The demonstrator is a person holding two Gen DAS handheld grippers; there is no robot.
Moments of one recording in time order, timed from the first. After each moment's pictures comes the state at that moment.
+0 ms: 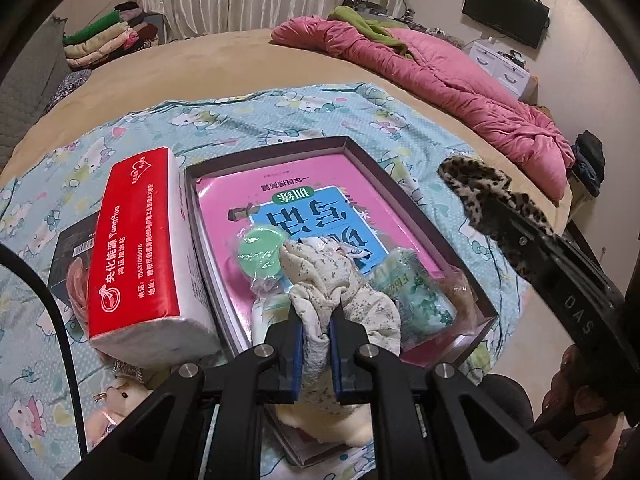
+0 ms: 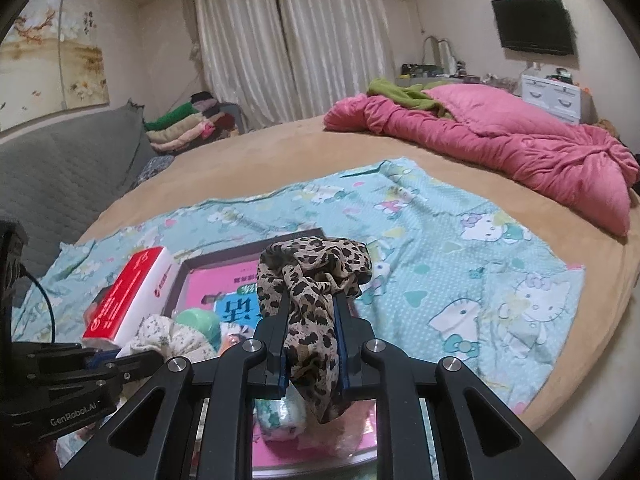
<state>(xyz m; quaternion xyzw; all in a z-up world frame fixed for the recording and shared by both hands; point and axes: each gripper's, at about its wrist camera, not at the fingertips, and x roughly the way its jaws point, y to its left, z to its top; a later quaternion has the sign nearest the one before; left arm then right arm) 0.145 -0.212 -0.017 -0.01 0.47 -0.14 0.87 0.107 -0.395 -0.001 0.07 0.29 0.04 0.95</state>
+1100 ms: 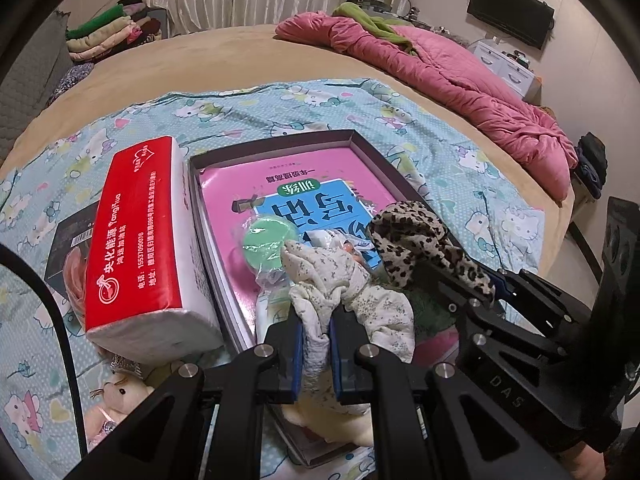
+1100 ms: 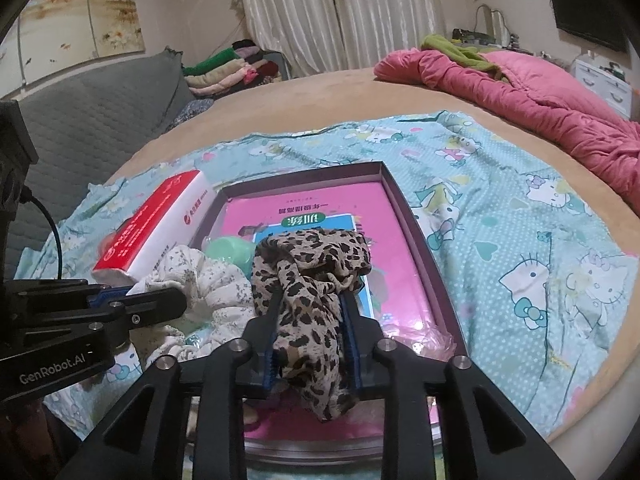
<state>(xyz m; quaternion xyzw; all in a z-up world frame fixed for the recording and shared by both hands) 0.146 -0.208 -0.024 -0.02 0.47 -0.14 0.87 0.121 -0.364 -0.045 0.04 0.37 0.12 0.92</state>
